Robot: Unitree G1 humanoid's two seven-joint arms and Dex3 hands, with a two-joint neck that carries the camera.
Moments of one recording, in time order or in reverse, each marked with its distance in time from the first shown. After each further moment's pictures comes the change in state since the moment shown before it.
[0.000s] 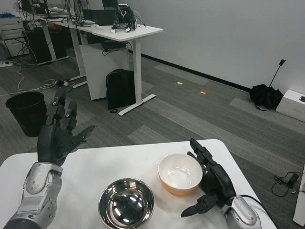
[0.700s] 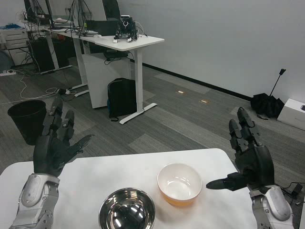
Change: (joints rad) left arm 0.014 0.011 -0.010 -0.001 -0.039 -0.028 0.000; right arm 0.025 -0.015 -0.361 -0.243 -0.040 -0.047 -0.077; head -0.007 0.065
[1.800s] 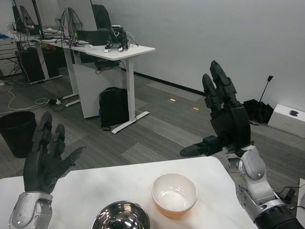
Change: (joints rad) left arm 0.005 -0.047 0.033 0.023 0.013 -0.022 0.001; right arm -0.280 -0.116 0.172 -0.083 -0.049 -0.069 -0.142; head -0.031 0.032
